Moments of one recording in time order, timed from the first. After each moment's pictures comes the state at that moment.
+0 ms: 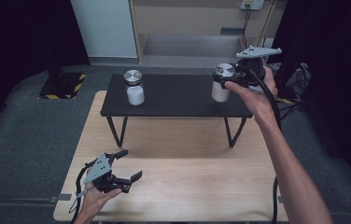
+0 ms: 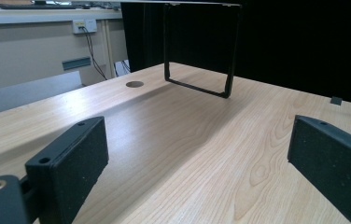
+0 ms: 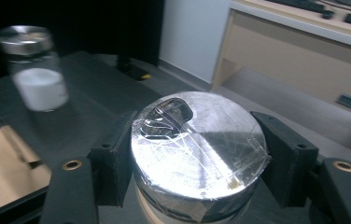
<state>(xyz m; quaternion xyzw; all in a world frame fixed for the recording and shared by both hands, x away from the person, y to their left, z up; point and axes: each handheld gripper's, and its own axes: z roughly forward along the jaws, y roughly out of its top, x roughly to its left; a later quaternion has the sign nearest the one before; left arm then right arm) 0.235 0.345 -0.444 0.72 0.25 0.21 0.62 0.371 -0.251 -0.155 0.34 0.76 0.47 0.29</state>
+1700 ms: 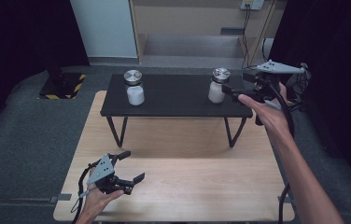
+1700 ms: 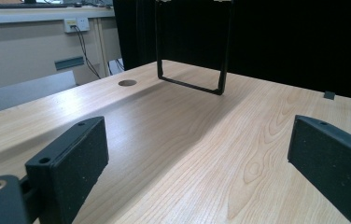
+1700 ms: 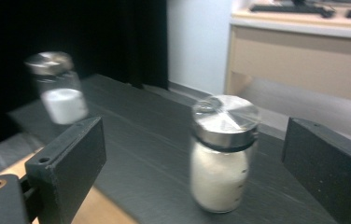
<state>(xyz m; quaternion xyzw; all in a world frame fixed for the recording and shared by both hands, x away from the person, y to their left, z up) 0.237 0.340 -0.444 0.72 0.24 0.21 0.61 0.337 -0.300 -0.194 0.36 0.71 0.55 0.25</state>
